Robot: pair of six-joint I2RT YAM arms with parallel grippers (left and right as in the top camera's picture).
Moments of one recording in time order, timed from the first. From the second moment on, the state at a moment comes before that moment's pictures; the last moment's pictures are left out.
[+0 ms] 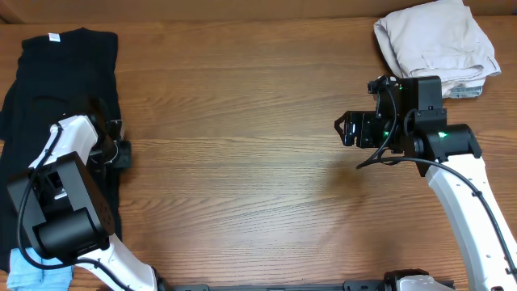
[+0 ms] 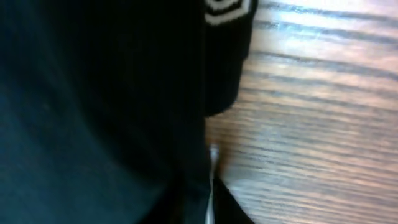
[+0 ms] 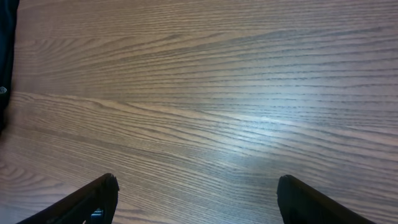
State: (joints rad) left arm 0.36 1.95 1.24 -0.84 -0.12 0.22; right arm 0.09 1.35 1.15 -0.79 -0.33 0.12
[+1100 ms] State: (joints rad) left arm -0.20 1.98 2.37 -1.48 0.39 0.16; right arm 0.06 1.35 1.15 -0.79 -0.32 0.21
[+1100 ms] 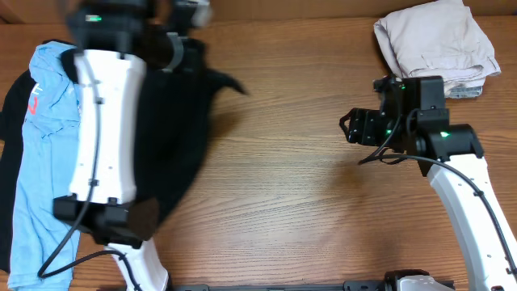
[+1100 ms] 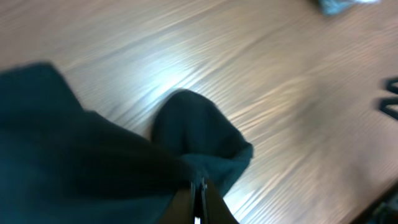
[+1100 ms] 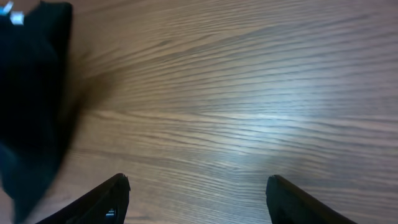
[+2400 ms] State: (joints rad) left arm -0.01 2.15 2.36 -1.59 0.15 -0.03; right arm -0.15 1.23 1.15 -0.89 -0.46 0.18
